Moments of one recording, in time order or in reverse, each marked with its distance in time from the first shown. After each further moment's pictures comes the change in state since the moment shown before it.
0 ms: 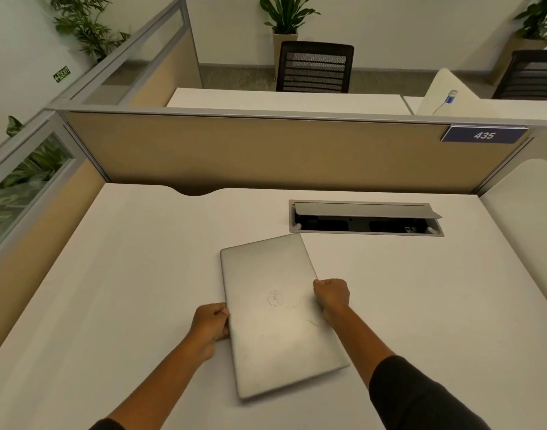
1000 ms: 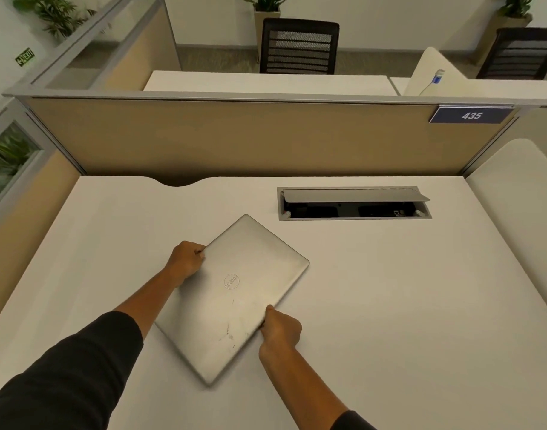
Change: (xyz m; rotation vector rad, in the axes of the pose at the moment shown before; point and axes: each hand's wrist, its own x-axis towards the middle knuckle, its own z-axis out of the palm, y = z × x) left_hand 0.080 0.109 -0.025 0.771 0.048 0.349; right_hand -0.096 0.041 0.088 0.532 -0.024 0.474
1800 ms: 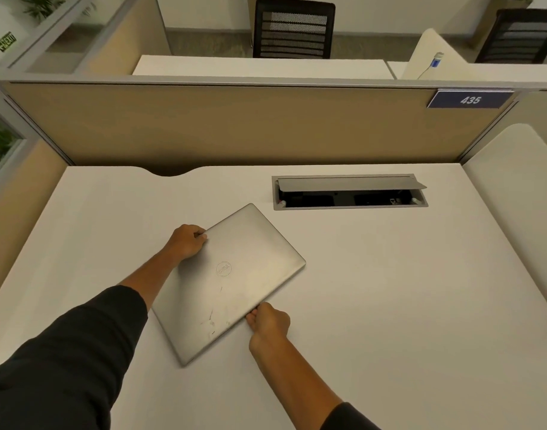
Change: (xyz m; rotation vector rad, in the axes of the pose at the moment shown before) left_hand 0.015 0.022 0.001 0.023 -0.032 0.000; right_hand -0.008 0.007 0.007 0.158 -0.089 0.104
